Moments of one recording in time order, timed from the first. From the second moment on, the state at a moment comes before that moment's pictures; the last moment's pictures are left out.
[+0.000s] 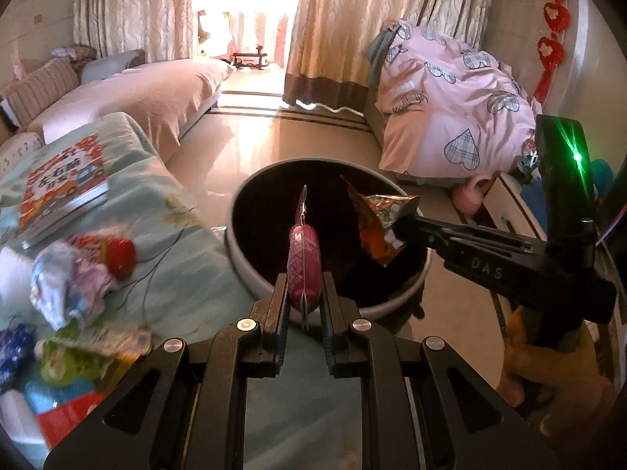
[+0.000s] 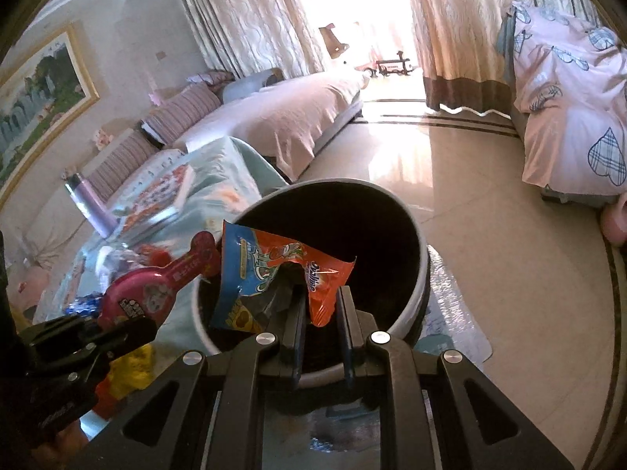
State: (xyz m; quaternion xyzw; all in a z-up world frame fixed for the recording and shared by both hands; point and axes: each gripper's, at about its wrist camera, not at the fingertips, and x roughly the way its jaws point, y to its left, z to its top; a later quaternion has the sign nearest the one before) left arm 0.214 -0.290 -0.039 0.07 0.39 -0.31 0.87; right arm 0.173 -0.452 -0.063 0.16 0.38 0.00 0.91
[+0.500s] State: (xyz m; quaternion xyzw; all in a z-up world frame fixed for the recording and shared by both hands) left arm 0.233 -0.298 -0.050 0.06 0.41 -0.30 0.86; right arm 0.196 -0.467 -0.065 0.16 0.40 -0.01 0.90
